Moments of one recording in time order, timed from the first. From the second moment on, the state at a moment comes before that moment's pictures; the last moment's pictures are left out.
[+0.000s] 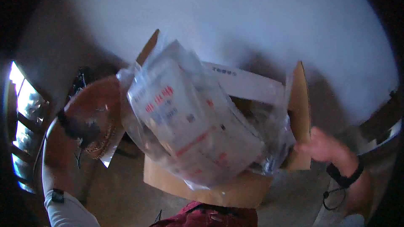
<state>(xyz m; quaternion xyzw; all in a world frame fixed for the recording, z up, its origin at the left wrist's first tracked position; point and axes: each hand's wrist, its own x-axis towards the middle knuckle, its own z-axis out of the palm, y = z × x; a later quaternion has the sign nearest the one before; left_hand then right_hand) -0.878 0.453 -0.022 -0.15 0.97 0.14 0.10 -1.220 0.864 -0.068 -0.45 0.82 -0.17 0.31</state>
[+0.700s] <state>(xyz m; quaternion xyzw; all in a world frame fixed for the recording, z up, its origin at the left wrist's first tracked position) -0.867 0.277 -0.031 -0.40 0.64 0.58 -0.31 -1.167 0.688 -0.035 -0.58 0.66 -0.29 0.39</state>
